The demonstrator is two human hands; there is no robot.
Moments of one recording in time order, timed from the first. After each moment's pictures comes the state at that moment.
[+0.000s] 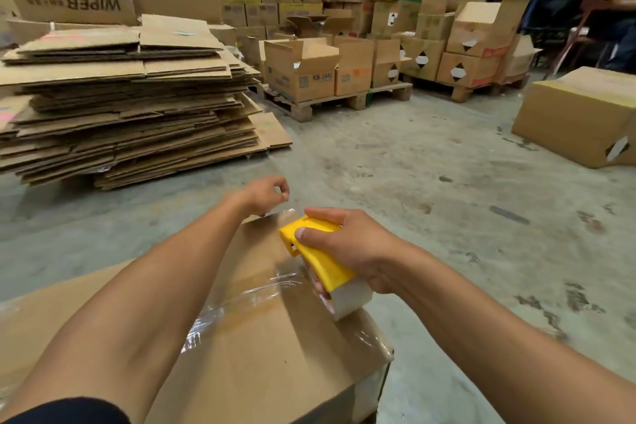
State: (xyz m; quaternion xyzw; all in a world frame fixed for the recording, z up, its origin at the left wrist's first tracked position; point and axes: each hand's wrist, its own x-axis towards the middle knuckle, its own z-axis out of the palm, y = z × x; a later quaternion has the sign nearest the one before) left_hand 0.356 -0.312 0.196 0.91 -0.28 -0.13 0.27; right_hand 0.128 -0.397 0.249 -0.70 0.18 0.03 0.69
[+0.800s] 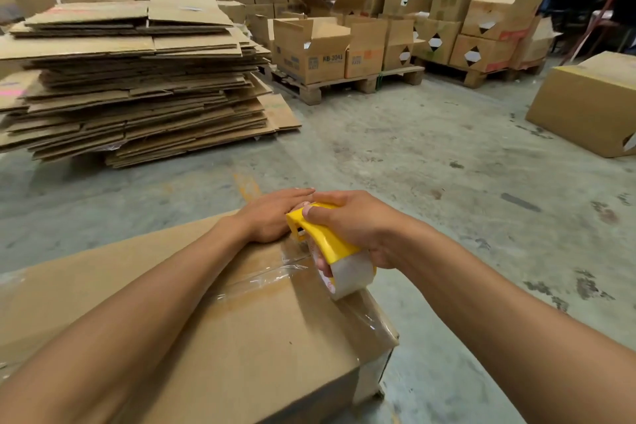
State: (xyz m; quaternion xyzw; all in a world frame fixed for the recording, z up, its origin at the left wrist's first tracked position) left_hand 0.331 -0.268 0.145 0.85 -0.50 -0.08 0.16; right_hand 0.140 -0.377 0.246 -0.68 0.20 0.07 0.70
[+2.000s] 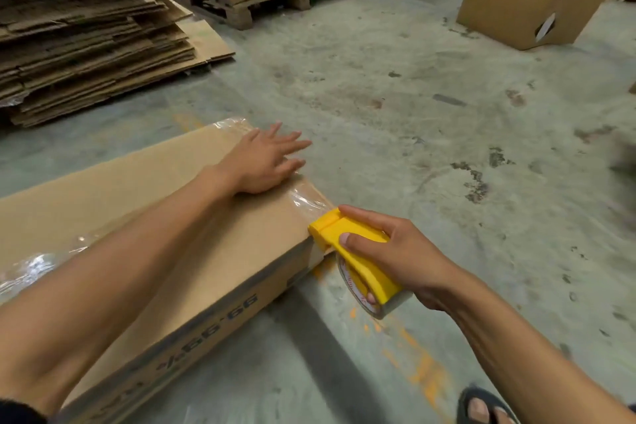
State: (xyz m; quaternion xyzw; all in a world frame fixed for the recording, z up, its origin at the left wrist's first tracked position) left_hand 0.221 -0.293 0.136 0.83 -0.55 -0.04 0.06; right_hand -0.063 -0.372 0.171 -0.70 0.28 -0.02 0.66
